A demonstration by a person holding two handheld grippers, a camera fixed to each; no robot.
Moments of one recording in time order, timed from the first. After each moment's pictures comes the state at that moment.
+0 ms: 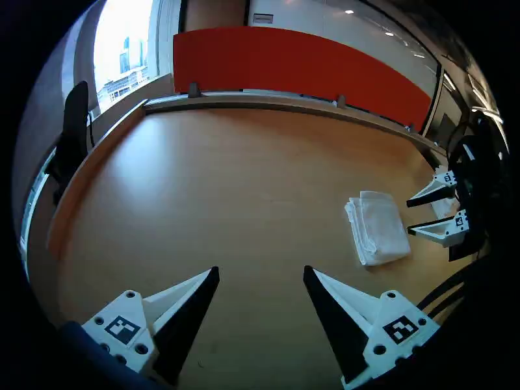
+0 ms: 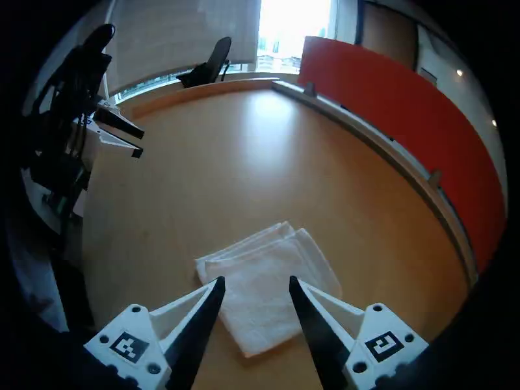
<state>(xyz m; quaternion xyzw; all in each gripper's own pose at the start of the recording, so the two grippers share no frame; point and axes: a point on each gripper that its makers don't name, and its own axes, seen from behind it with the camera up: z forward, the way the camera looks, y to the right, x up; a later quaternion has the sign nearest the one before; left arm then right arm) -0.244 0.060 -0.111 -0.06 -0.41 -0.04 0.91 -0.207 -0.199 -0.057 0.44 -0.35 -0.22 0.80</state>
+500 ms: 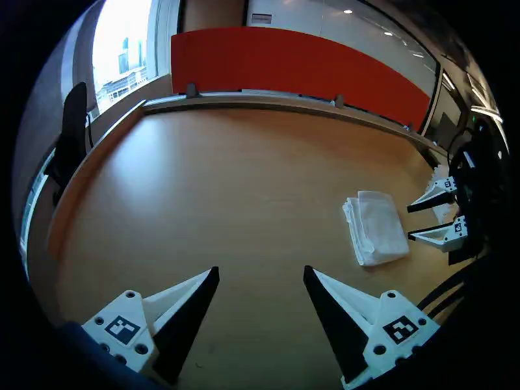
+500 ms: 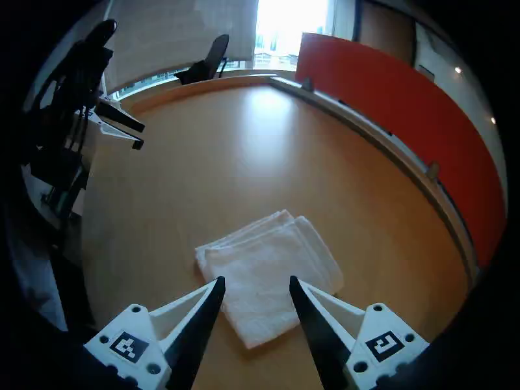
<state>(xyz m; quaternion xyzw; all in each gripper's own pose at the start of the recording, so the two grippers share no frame) -0.243 0.065 -0.112 -0.06 -0.41 -0.04 0.91 -0.217 -0.185 -0.066 0.43 -0.36 -0.22 0.80</state>
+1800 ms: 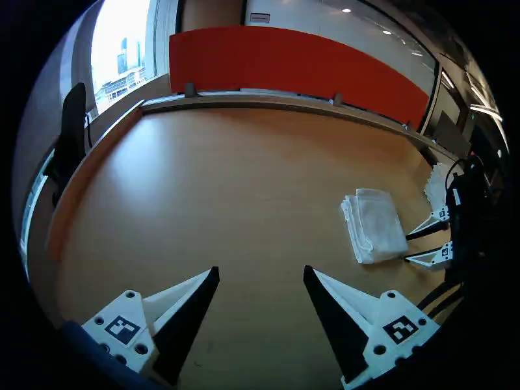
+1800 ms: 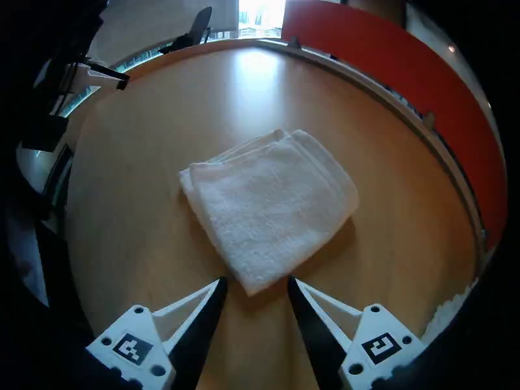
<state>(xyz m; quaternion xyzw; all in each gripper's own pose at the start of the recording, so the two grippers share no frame) -0.243 0.068 -0.114 -0.06 -0.41 -0.04 0.91 -0.289 -0.125 -0.104 0.38 -0.44 -0.23 0.78</state>
